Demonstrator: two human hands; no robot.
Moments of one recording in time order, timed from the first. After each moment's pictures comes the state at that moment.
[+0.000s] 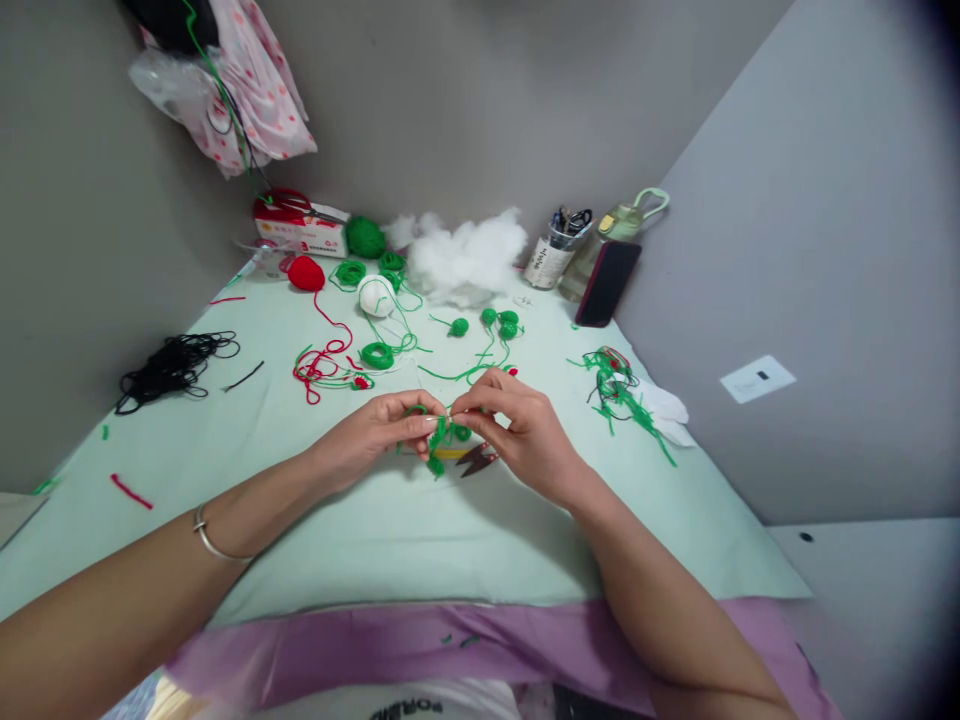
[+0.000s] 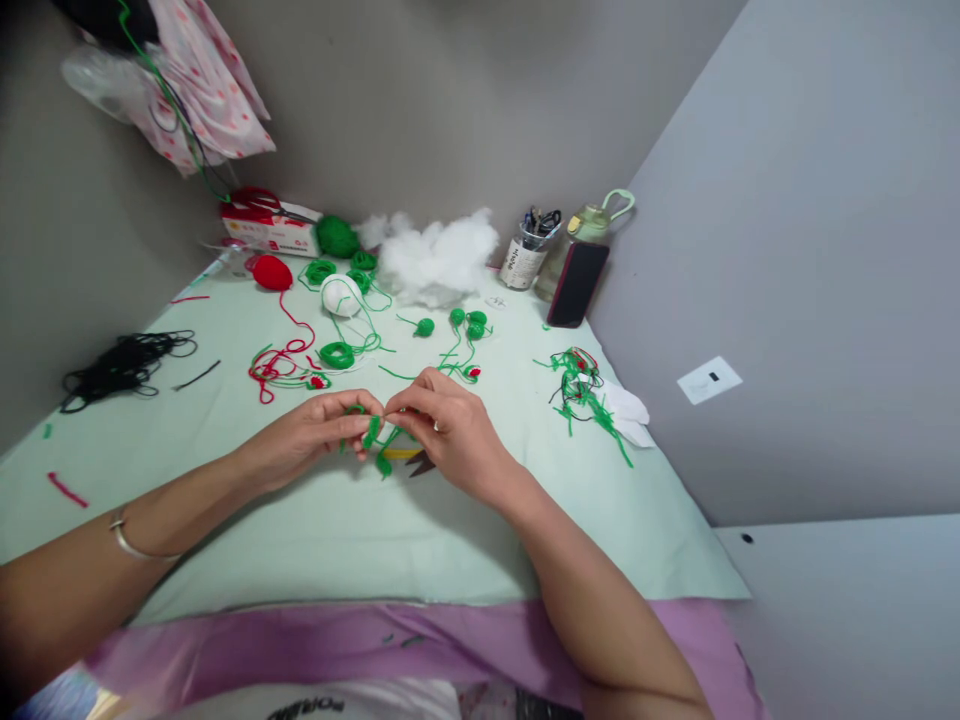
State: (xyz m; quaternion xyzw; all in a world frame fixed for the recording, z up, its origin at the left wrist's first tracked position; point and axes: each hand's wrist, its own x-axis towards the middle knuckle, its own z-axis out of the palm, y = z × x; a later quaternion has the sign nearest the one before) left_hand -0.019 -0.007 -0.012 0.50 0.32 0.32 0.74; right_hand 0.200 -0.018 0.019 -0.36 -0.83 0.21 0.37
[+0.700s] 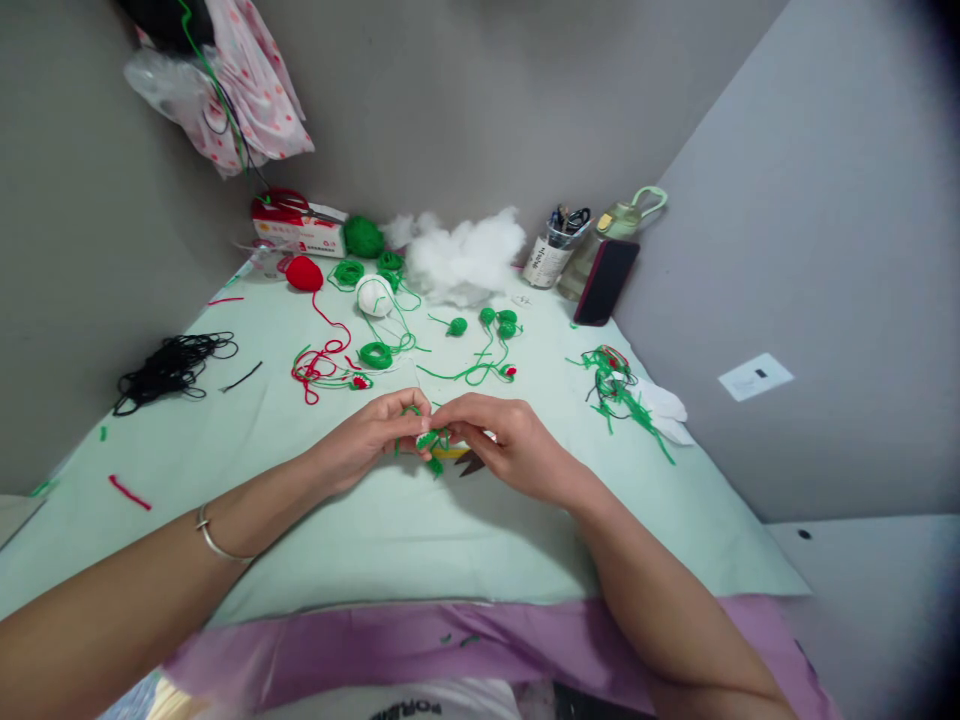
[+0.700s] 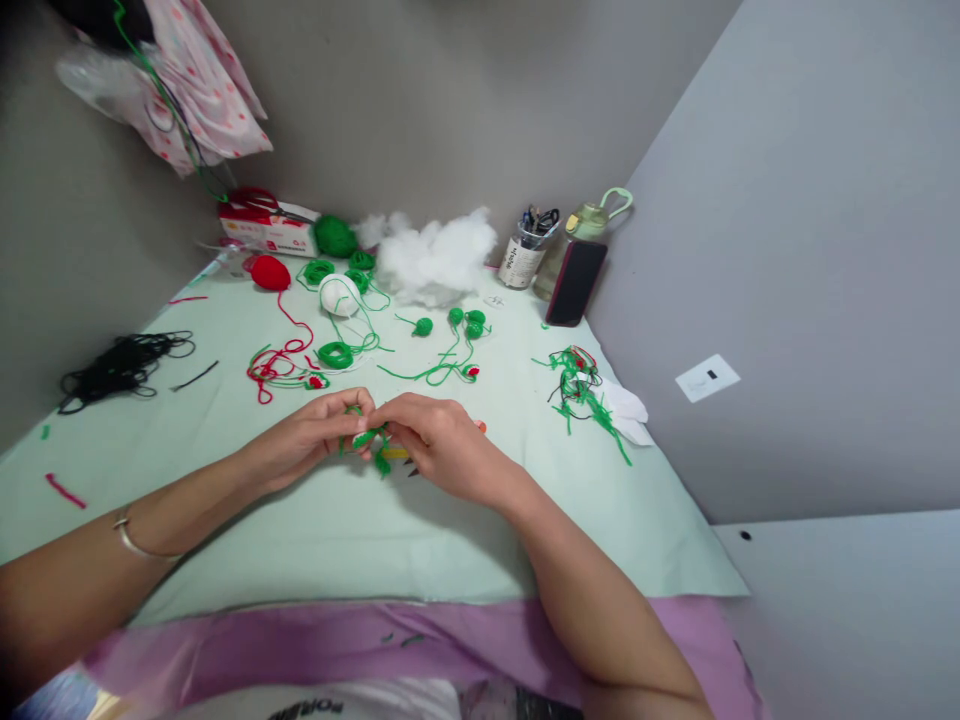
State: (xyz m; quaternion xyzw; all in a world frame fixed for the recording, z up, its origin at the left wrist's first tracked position) left_hand -0.018 -0.009 -0.014 0.48 0.33 0.32 0.75; right_hand 0.199 -0.021 0.019 -0.33 -0.84 0.31 0.30
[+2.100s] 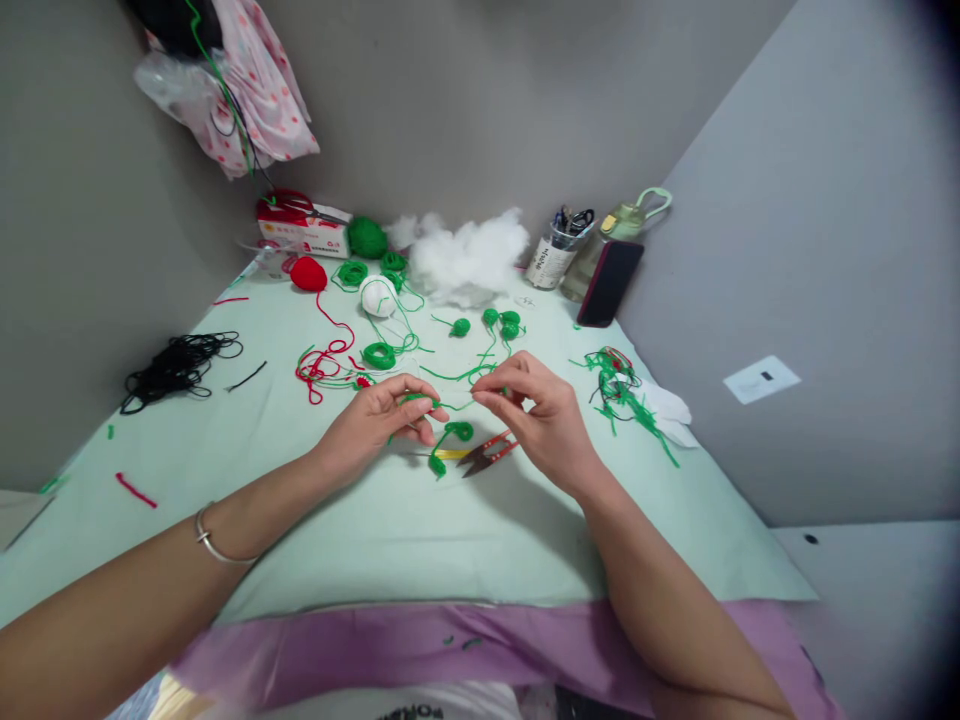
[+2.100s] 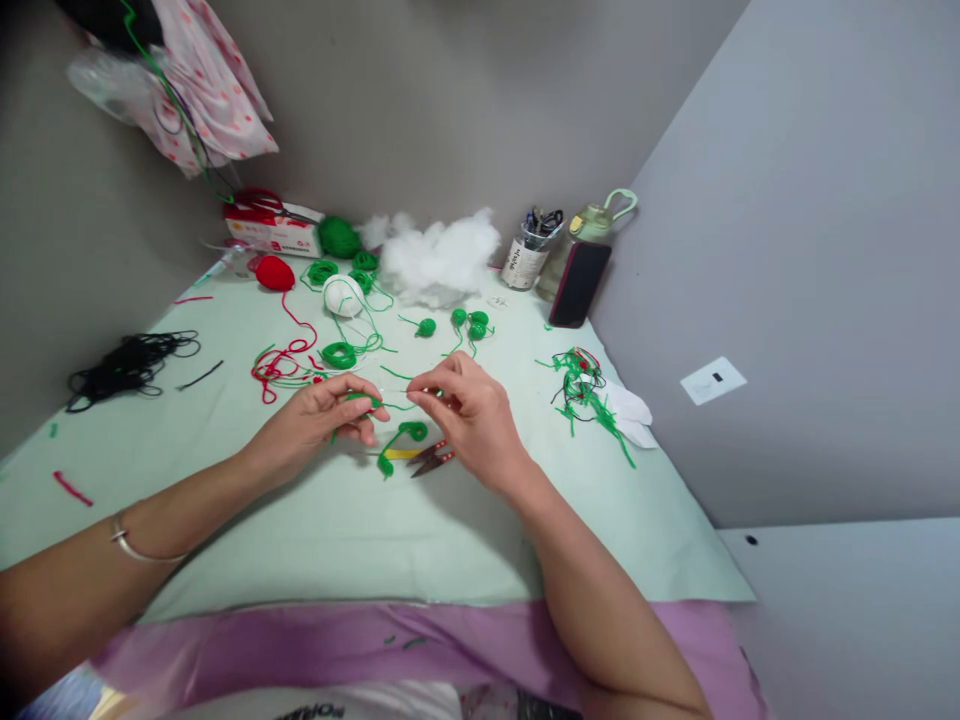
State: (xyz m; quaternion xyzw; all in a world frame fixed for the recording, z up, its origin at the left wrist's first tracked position) left_hand -0.017 -0.005 -0.014 0.50 0.38 0.38 0.68; right_hand 0.207 -0.014 0.025 -0.43 -0.75 0.24 0.43
